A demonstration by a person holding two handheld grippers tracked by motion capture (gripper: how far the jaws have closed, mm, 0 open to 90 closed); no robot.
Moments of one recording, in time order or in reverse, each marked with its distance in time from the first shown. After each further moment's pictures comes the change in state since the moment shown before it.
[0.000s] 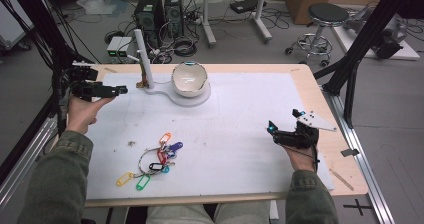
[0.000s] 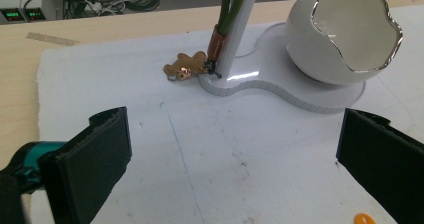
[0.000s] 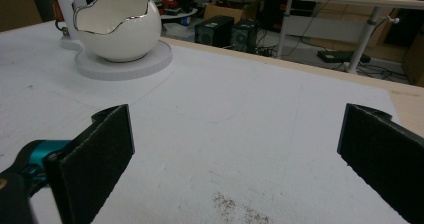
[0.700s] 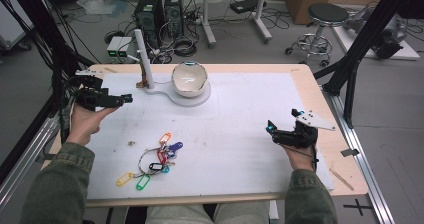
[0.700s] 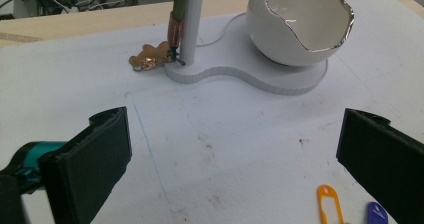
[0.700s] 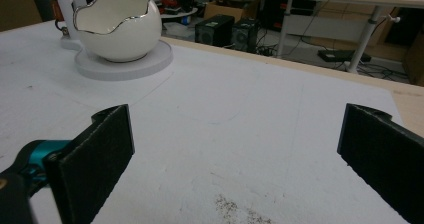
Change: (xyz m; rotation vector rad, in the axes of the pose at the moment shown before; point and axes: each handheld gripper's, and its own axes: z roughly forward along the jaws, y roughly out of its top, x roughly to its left) left arm -0.025 -0.017 -0.012 -0.014 -0.059 0.038; right arm 0.001 0.001 0.002 0.004 0.003 0.000
